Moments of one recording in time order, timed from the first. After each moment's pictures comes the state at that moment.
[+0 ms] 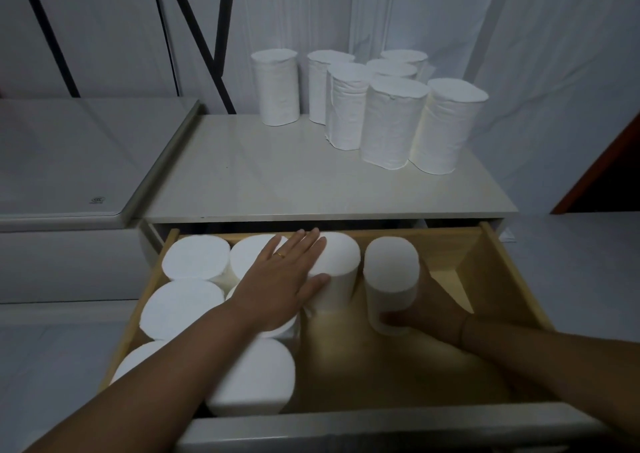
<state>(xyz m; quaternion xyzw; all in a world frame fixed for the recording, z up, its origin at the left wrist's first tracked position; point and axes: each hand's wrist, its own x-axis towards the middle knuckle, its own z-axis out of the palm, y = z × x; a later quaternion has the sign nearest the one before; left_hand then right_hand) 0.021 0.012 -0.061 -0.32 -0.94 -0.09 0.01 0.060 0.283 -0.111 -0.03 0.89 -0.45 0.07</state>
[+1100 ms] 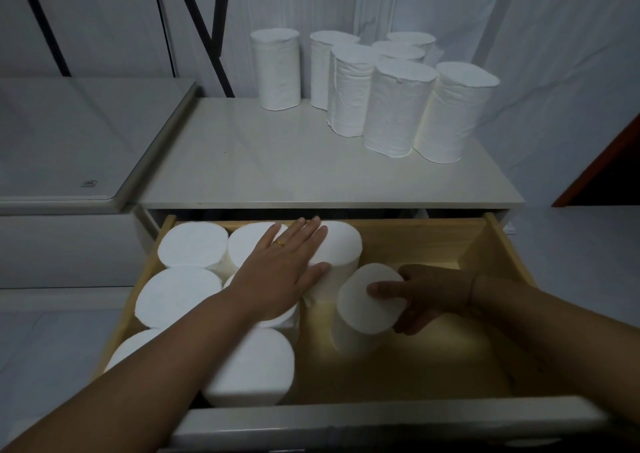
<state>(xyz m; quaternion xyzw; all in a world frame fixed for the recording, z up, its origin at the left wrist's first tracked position) 0.020 0.011 -0.061 -0.33 -0.94 -0.09 0.00 0.055 0.267 -0.053 0.07 0.79 -0.47 0.38</state>
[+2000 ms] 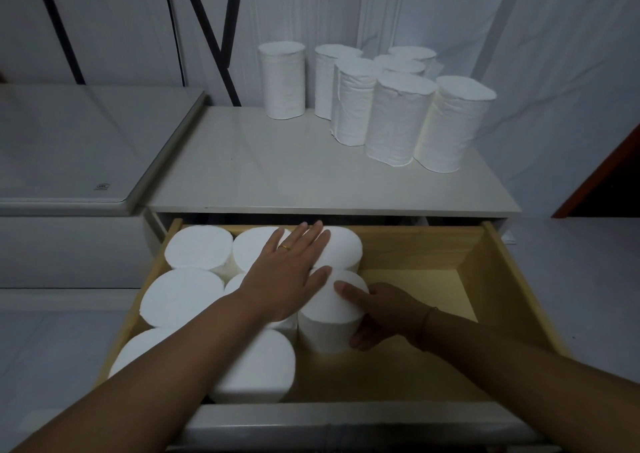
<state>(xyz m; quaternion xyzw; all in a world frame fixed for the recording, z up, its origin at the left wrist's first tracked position) 0.021 0.017 -0.066 -0.31 -0.95 -0.07 0.03 0.074 0.210 -0.071 0.07 0.76 -0.57 0.30</state>
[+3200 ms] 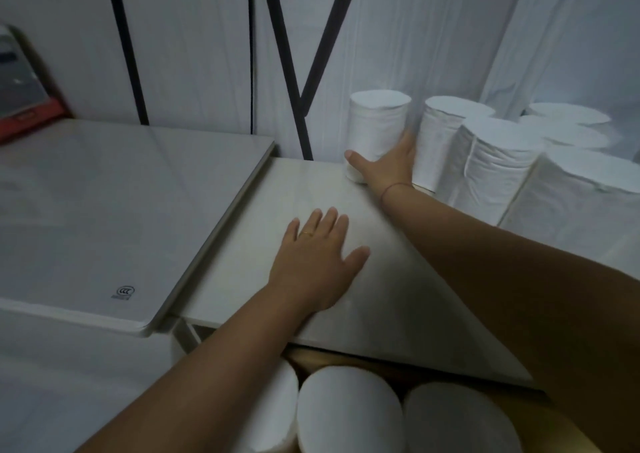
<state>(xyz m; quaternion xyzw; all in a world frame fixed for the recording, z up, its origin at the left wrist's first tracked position) -0.174 -0.035 -0.040 -0.13 -0.98 -0.11 0.05 -0.303 0.090 0.008 0.06 0.83 -0.51 -0.20</state>
